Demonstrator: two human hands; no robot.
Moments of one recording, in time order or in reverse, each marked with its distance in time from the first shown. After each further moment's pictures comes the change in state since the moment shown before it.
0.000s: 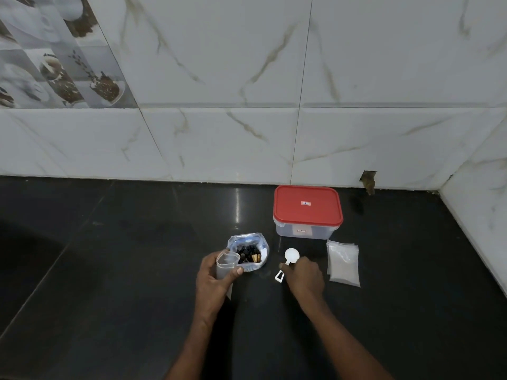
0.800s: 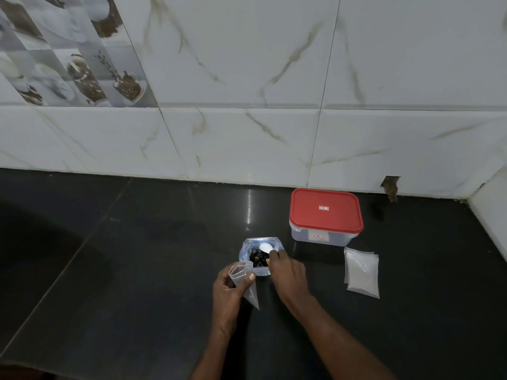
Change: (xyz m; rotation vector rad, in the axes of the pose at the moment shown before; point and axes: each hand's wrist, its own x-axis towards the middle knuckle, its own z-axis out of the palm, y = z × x) left_hand -0.009 -0.022 0.007 -0.182 0.020 -0.129; right_hand -0.004 -0.045 0.038 -0.347 0.254 -0.733
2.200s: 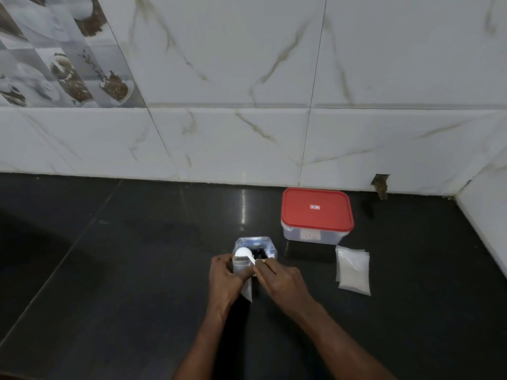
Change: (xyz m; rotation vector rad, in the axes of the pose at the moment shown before) left_hand 0.019 0.036 0.024 0.446 0.054 -0.014; right_hand -0.025 0.020 -0.012 0.152 0.349 -0.456
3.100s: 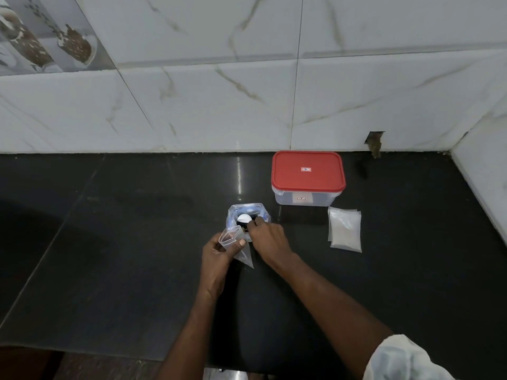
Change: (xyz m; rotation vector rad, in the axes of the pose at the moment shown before) left_hand -0.018 -0.027 -0.004 -0.372 -0.143 -0.052; right_hand 0.027 -0.004 0.019 -0.059 -0.525 0.316
